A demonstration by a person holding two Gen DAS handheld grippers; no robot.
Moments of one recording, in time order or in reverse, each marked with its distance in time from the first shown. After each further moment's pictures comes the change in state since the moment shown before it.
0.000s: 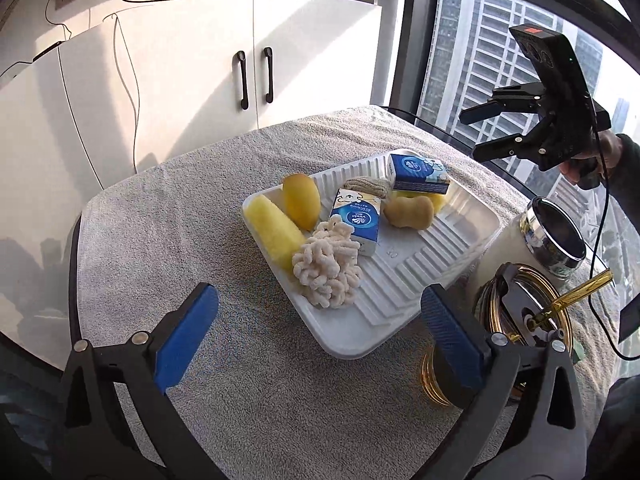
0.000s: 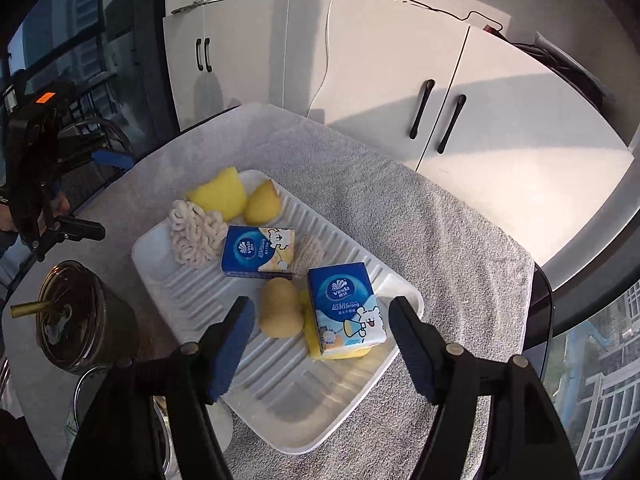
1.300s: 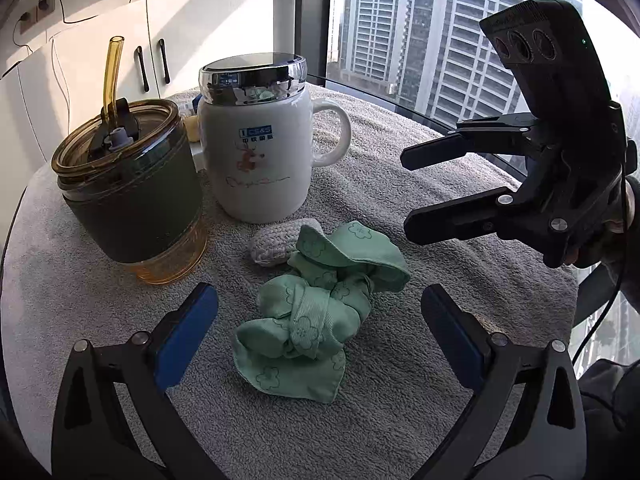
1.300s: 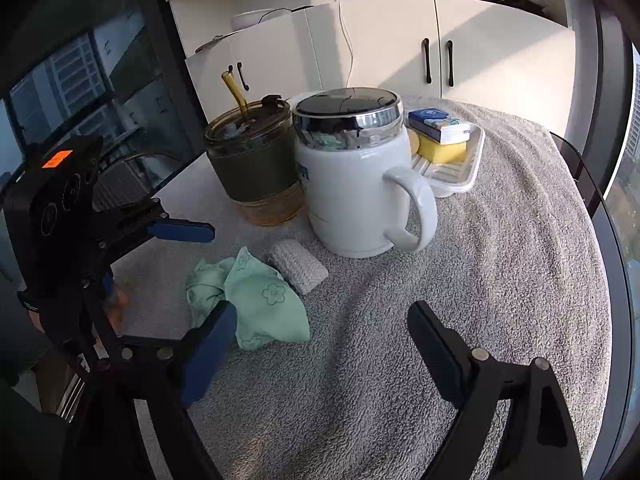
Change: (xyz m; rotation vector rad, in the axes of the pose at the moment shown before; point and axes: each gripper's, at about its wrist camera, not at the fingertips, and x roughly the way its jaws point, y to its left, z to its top) left arm 0.003 -0.234 -0.112 0.075 0.030 -0.065; right arm -0.066 0.128 -0.201 0.233 -0.119 0.161
